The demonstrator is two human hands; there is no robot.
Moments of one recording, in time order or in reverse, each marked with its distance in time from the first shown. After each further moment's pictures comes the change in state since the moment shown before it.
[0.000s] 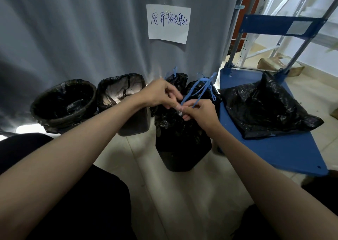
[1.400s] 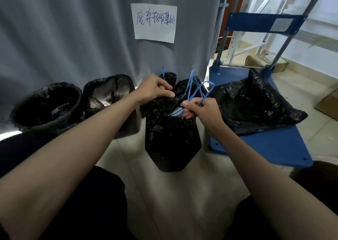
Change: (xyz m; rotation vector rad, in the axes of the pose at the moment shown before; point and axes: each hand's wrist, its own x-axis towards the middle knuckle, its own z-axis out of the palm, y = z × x) left_hand 0.054 -0.024 0.007 0.175 0.199 -0.005; right_hand -0.005 0.008 -0.037 0.151 0.030 -0.058
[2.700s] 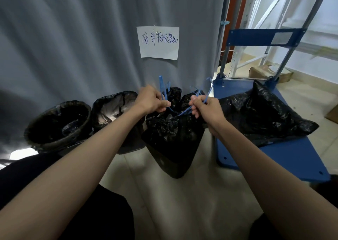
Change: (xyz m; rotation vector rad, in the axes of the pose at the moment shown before) left_hand -0.020 0.021 -0.023 -0.104 0.133 -0.221; right_hand 0.038 -0.026 0.011 -0.029 0.163 0.073
